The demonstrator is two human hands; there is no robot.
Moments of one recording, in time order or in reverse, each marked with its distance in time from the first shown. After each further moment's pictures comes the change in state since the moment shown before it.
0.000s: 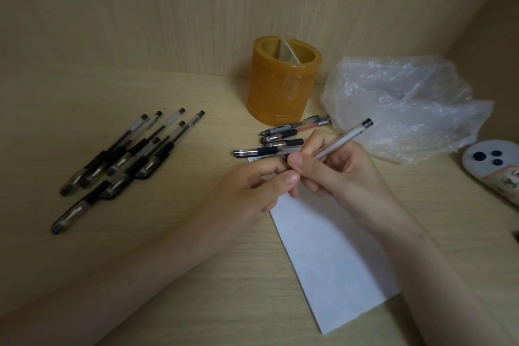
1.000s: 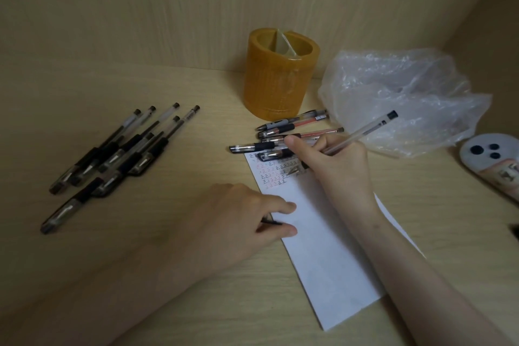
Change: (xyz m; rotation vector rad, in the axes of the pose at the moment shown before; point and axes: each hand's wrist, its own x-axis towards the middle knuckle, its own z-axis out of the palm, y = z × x) left_hand -0.013 -0.011 0.002 0.973 -0.051 0.084; right_hand 0.011 0.022 0.004 -0.294 0.586 0.076
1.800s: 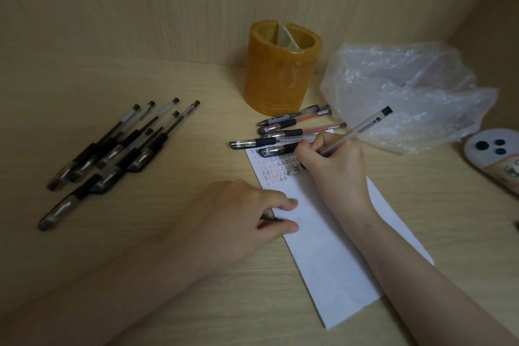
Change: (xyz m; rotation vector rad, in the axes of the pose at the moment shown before) left_hand 0.001 0.001 -0.001 -0.050 -0.051 -0.063; right_hand 0.001 0.017 0.005 -0.107 0.027 -0.129
